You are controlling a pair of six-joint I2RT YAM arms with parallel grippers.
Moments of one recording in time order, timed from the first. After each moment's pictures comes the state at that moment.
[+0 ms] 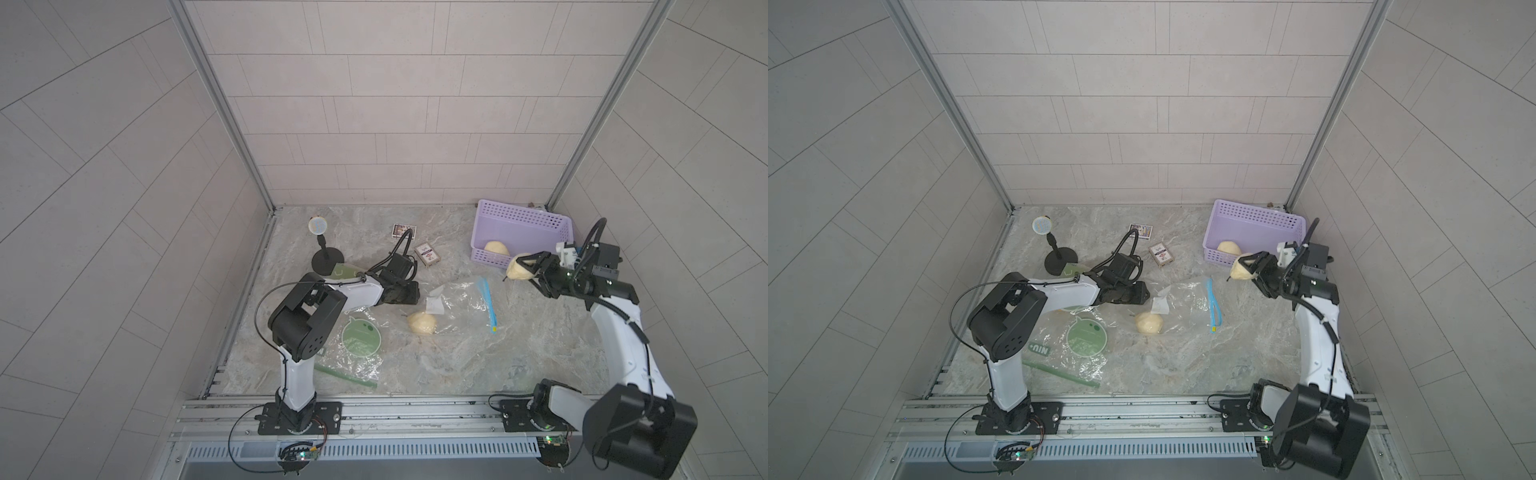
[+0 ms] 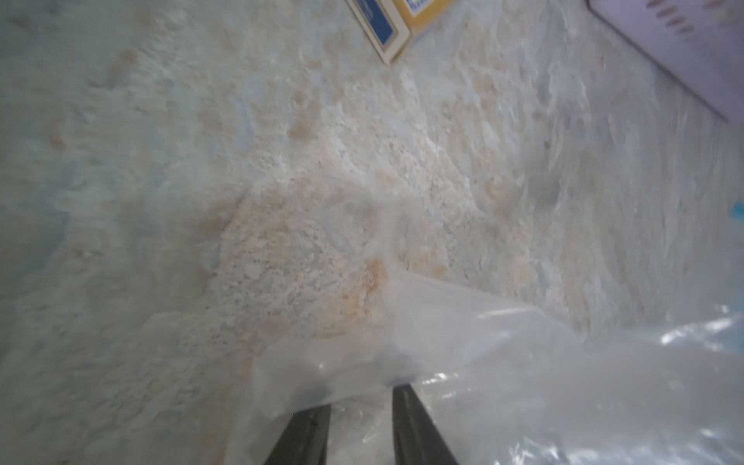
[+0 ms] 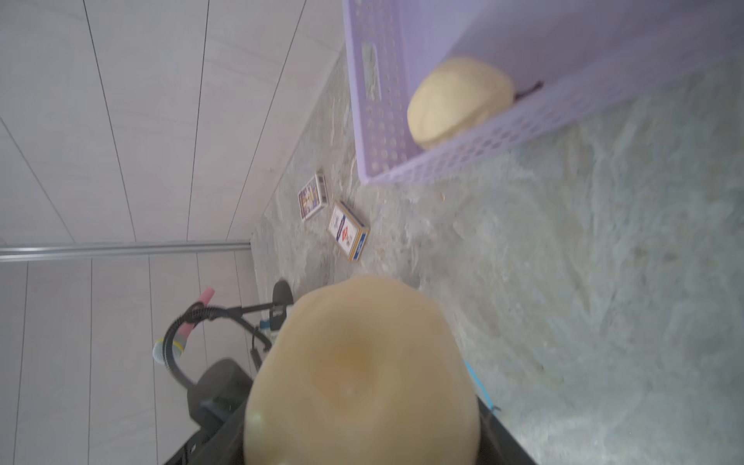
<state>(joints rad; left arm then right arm) -0.65 1.87 1.06 -0.14 0.22 -0.58 -0.38 1.23 1.02 -0.61 -0.72 0.64</state>
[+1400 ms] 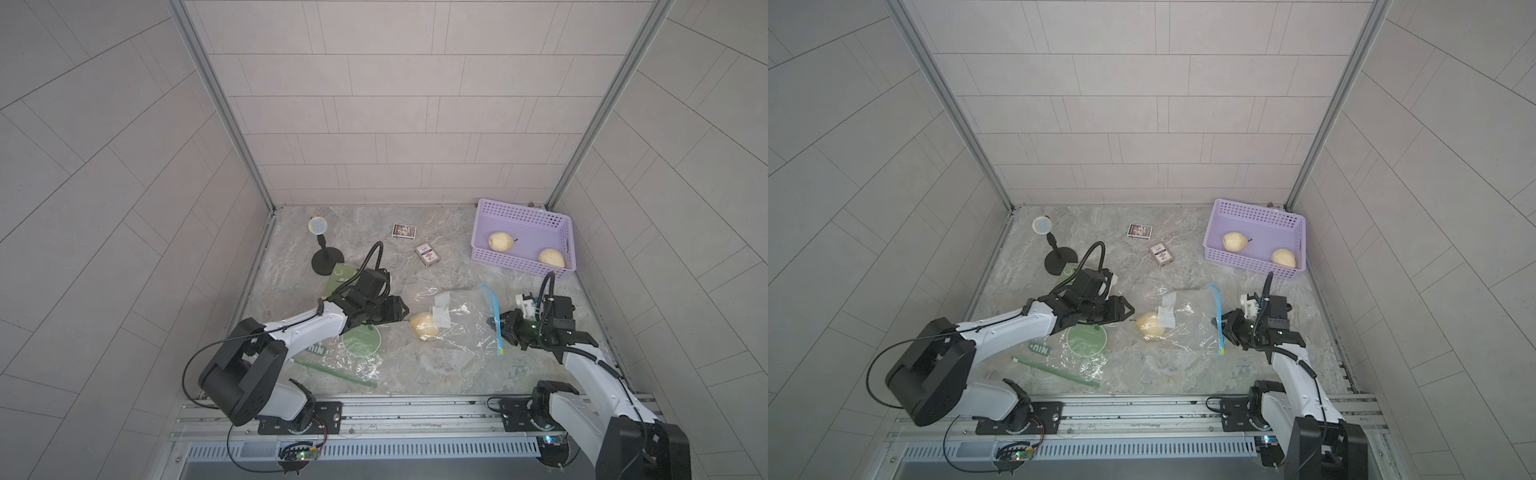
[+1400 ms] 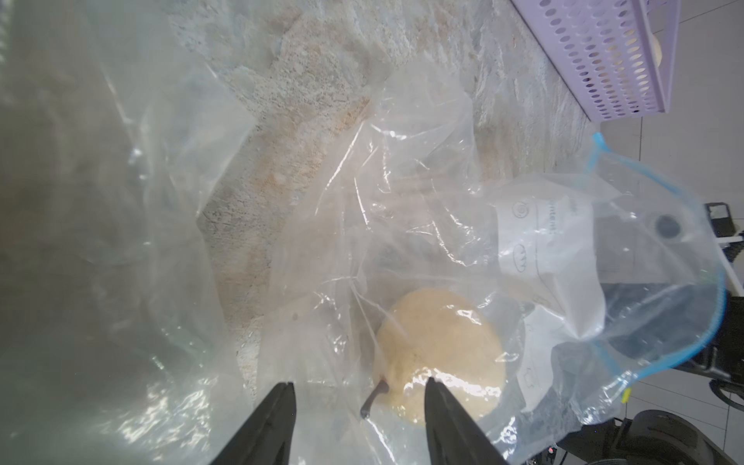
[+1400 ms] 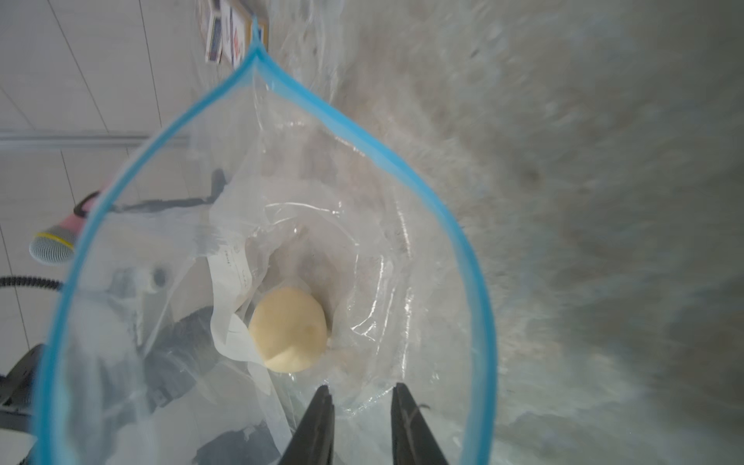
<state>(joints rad) -0.63 1.45 0.70 -0.15 0.34 -0.71 -0.09 0.92 0.33 -0.36 -0.79 0.70</state>
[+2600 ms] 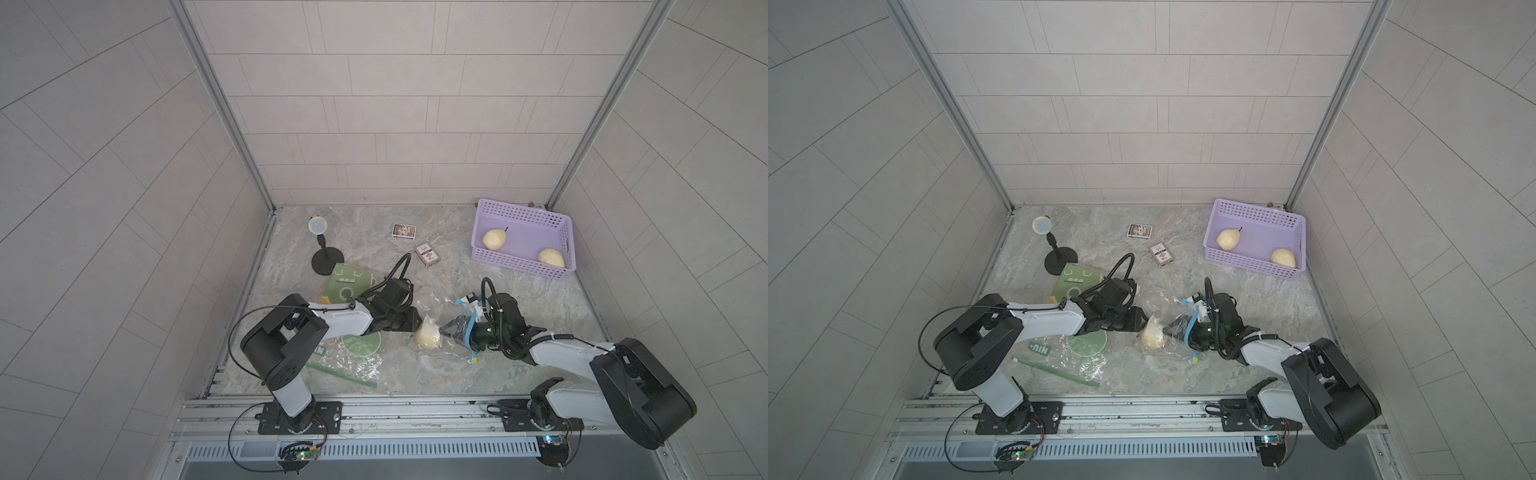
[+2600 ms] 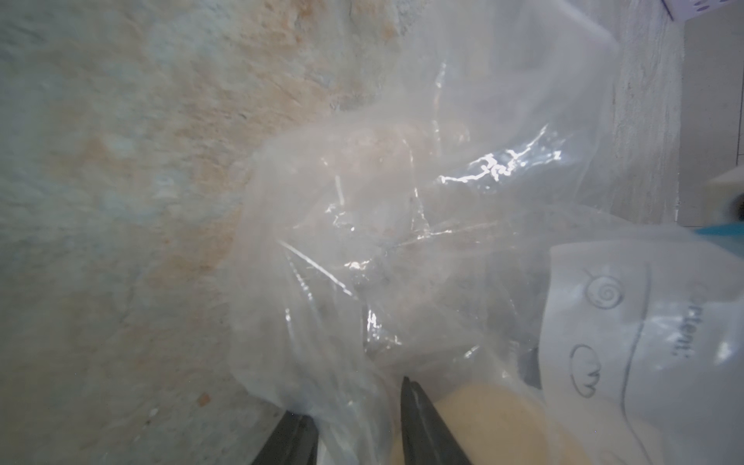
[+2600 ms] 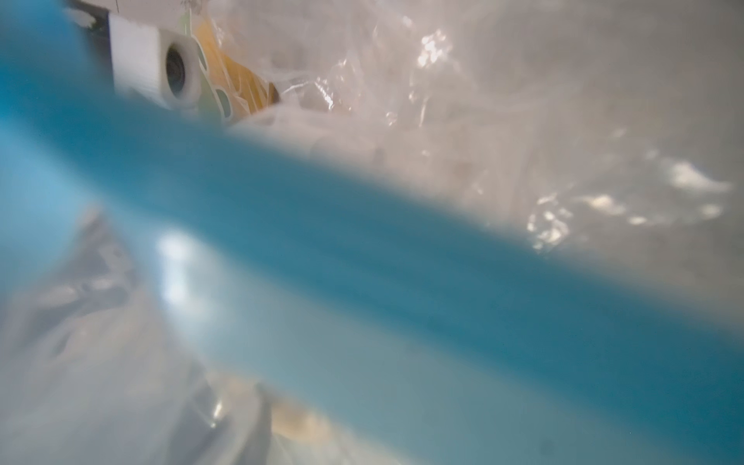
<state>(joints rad) -0.77 1.69 0.76 0.00 0.27 -0.68 0.42 1.25 0.27 0.26 -0.73 0.88</state>
